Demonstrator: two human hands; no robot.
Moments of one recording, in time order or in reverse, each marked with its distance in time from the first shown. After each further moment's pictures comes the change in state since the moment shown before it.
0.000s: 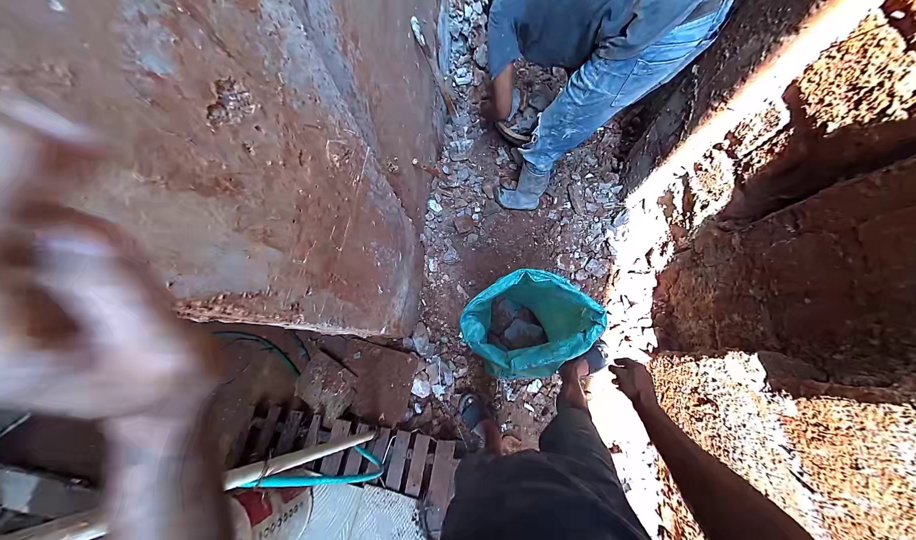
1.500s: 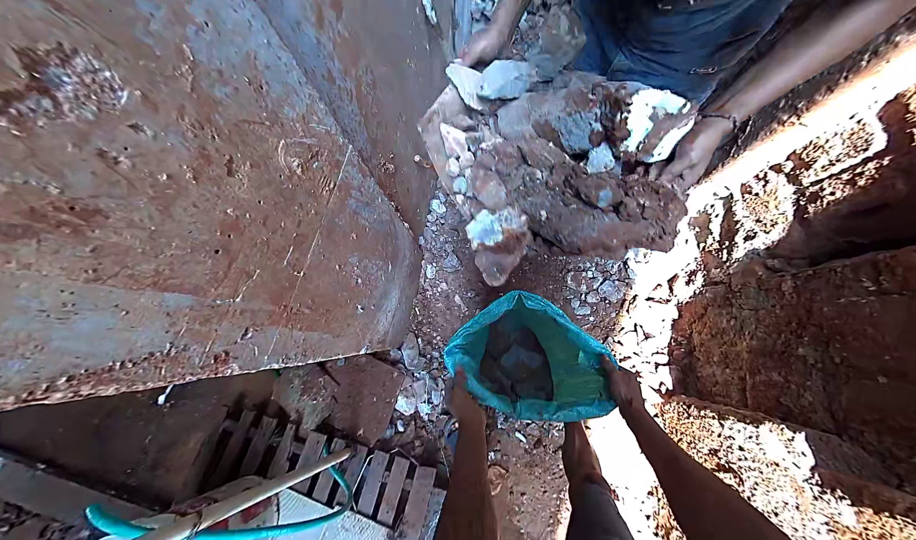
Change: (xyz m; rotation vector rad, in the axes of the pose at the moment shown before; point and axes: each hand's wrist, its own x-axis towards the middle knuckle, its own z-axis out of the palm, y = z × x) left_hand -0.376 -0.019 0.378 -0.494 0.408 -1.973; right_hand 0.112 -0.078 0.016 0.105 0.029 0.069
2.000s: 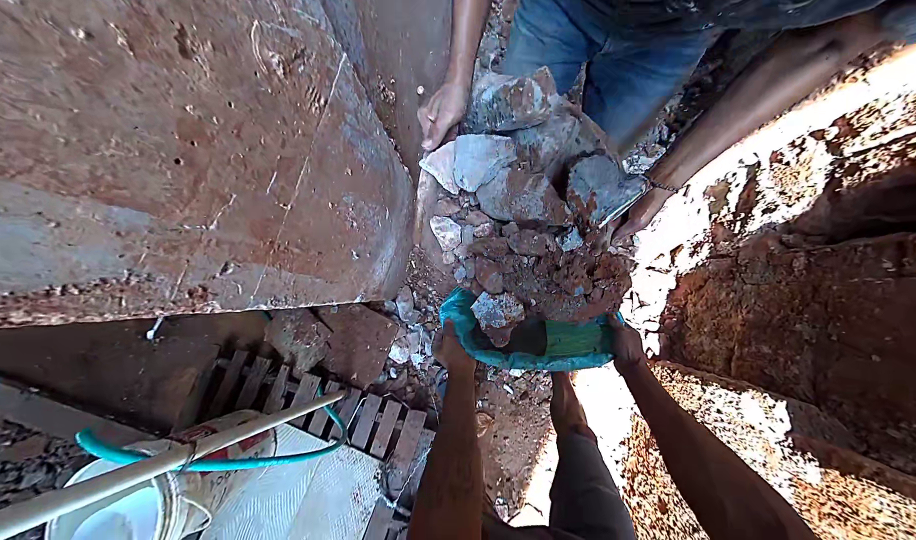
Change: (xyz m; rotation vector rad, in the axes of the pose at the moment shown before) left_hand 0.022 0.009 -0.004 -0.021 0.070 0.070; right_hand 0.010 -0.002 0.009 0.323 0.011 -0.068
